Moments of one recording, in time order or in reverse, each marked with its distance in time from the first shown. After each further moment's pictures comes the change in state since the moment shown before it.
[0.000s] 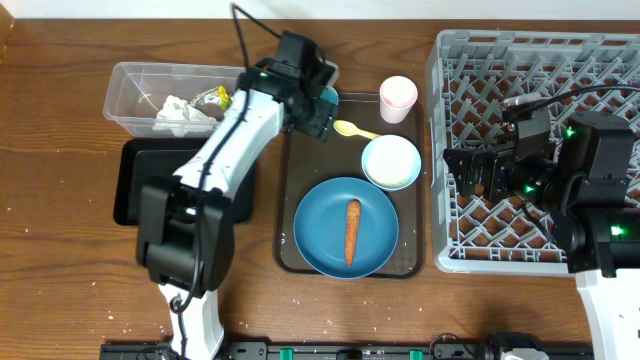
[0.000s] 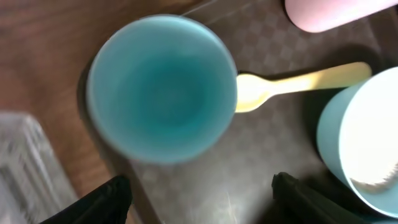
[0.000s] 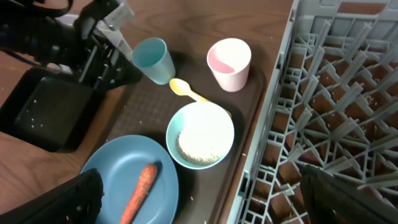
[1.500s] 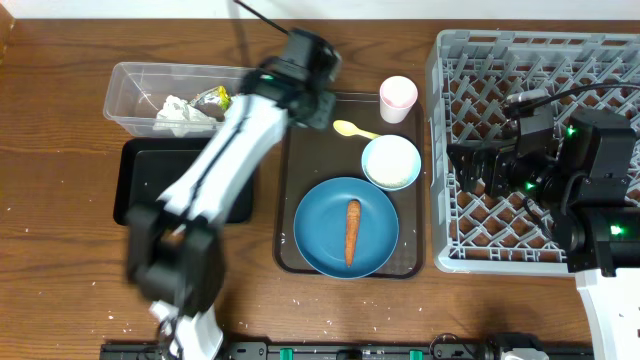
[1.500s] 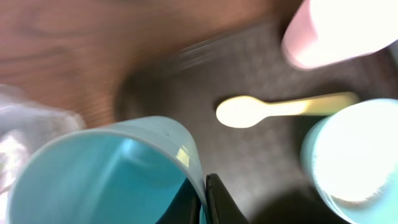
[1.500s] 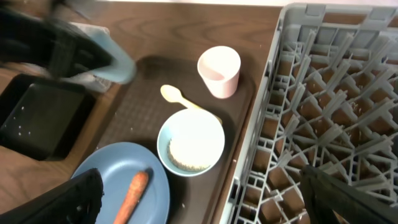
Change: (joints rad) left arm -0.012 -0.167 0.004 -0.035 -0.081 -0.158; right arm 0.000 0.002 0.000 0.044 0.032 0.000
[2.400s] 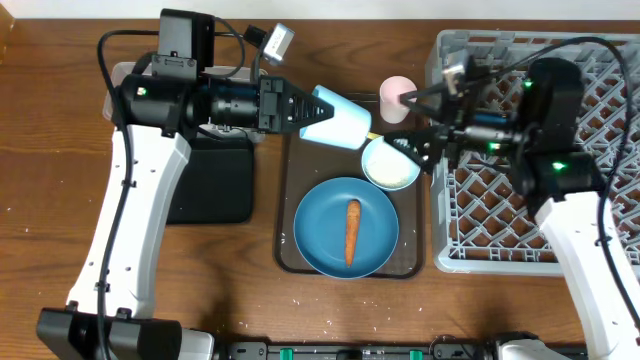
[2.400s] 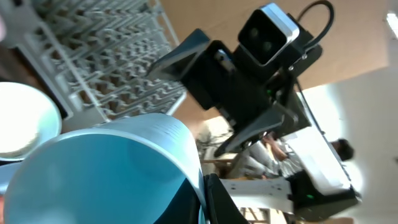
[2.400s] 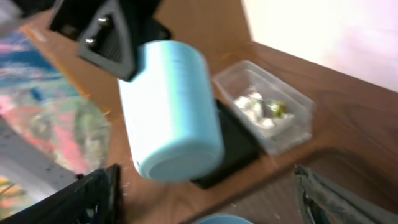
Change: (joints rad) left arm 0.226 -0.264 0.013 -0.214 1.239 -0.159; right arm 0.125 0.268 0.000 0.557 -0.769 0.062
